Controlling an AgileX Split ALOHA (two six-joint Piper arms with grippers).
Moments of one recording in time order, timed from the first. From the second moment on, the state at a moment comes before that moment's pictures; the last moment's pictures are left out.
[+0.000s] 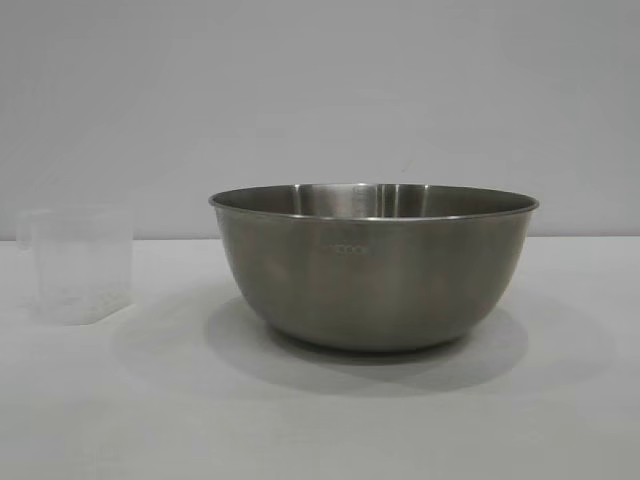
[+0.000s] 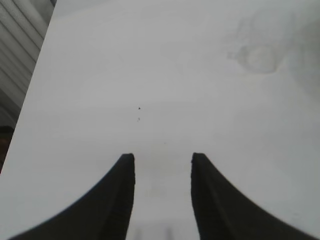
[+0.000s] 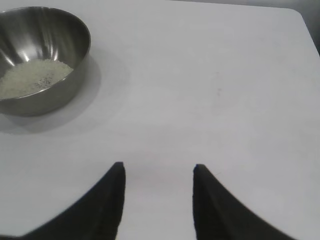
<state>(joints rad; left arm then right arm) 0.04 -0.01 -0.48 0.07 1.11 0.03 0.11 0.04 -0.49 0.05 1.14 -0.07</state>
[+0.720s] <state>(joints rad) 0.01 -0.02 -0.48 0.07 1.12 0.03 0.11 0.04 -0.49 0.05 1.14 -0.07</state>
